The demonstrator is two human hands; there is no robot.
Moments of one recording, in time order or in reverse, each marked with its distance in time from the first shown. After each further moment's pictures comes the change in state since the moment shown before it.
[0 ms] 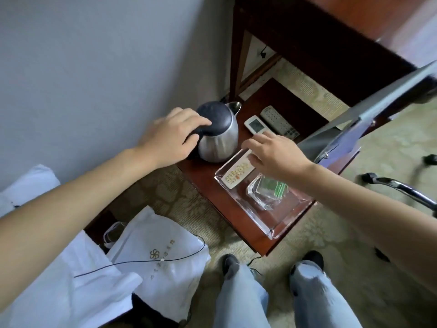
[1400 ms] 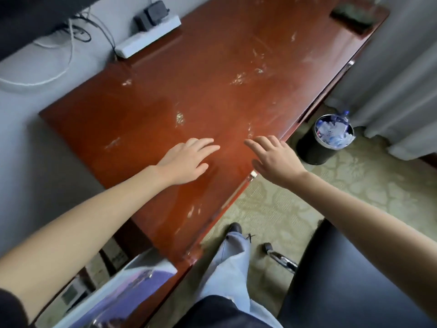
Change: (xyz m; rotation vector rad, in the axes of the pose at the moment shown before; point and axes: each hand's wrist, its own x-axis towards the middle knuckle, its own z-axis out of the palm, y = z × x) left_hand 0.583 0.319 0.108 0.110 -0.365 0.047; right_hand -0.067 0.631 -0.224 -0.129 0.015 0.190
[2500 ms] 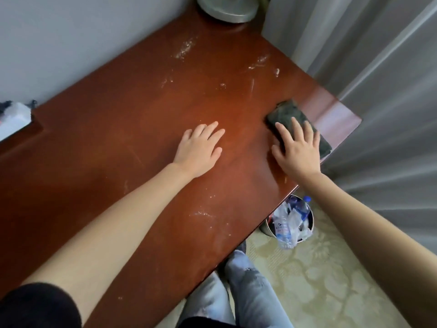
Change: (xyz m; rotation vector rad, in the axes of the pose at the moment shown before) left_hand 0.641 0.040 -0.083 0.004 0.067 -0.285; right_hand 0.310 0.589 0.006 0.070 -0.026 0.384
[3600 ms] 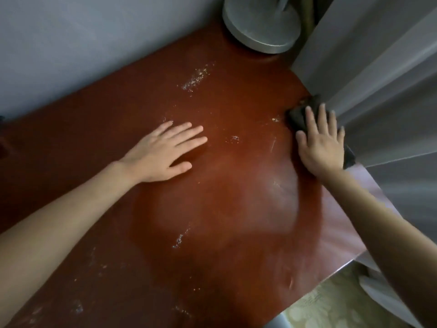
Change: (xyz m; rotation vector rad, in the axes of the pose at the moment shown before) left_hand 0.096 -0.140 -0.019 0.058 -0.073 0.213; right_hand 0.216 0.013 0.005 0.024 -0.074 -0.063
